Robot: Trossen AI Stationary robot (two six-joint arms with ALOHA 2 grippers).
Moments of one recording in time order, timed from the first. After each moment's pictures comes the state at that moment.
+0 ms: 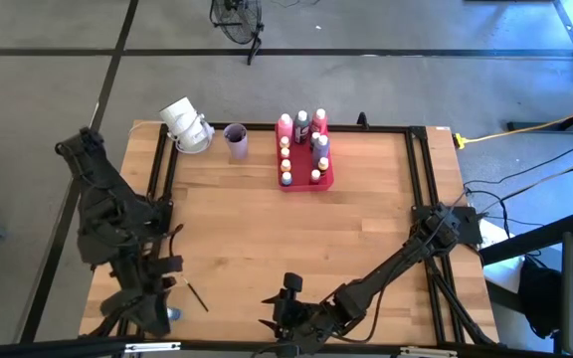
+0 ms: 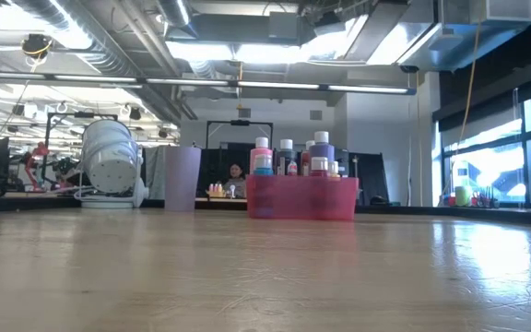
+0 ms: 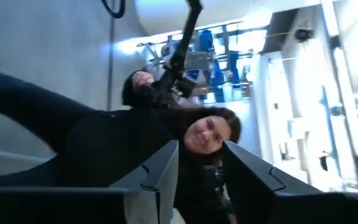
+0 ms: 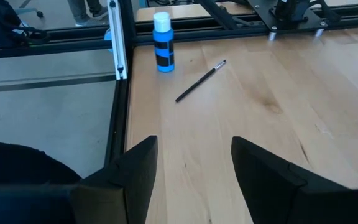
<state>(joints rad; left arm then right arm) -0.93 1.11 1.21 -0.22 0.03 -1.40 0.68 2.19 1.74 -0.17 0.62 0.48</state>
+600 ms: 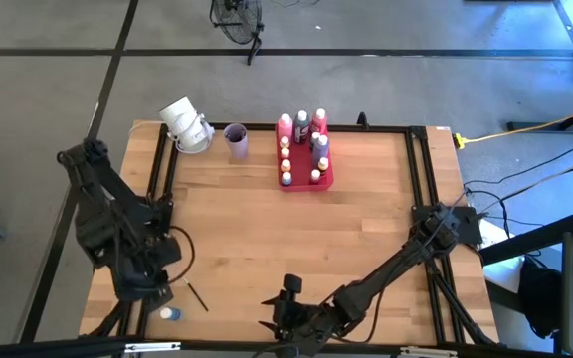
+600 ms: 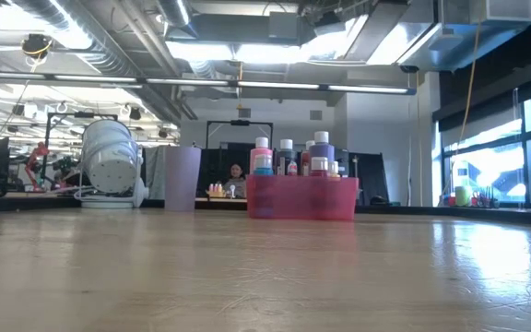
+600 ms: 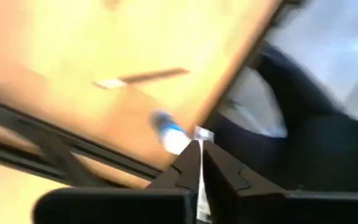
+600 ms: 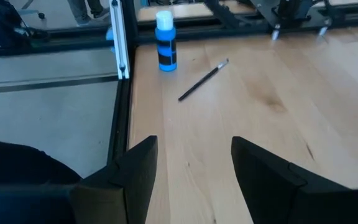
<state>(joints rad) -0.96 1.29 1.43 -1.32 -0.04 -1.60 0.69 2.21 1.74 -0.16 0.63 0.49</state>
